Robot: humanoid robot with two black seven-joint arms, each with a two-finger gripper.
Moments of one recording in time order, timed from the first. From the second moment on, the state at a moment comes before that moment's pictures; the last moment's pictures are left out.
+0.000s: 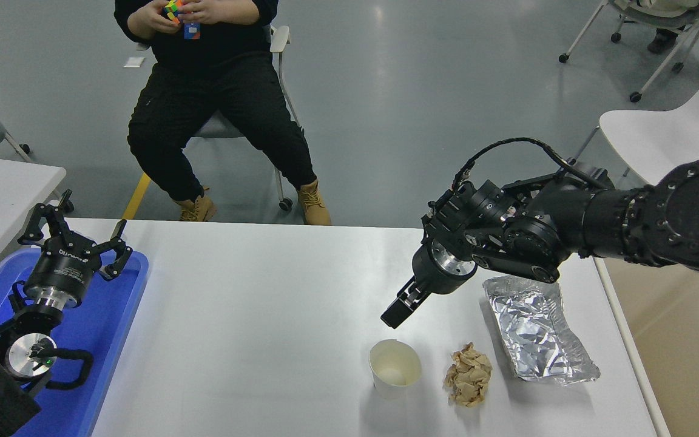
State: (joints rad) left arm -0.56 0.46 -0.57 -0.39 -0.23 -0.70 -0.60; right arm 1.53 0.00 -0.80 0.88 -1.12 0.38 0.44
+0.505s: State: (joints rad) left arm -0.55 0.46 -0.57 -0.39 -0.23 -0.70 -0.60; right arm 1.50 0.00 -0.81 0.89 -1.14 0.38 0.44
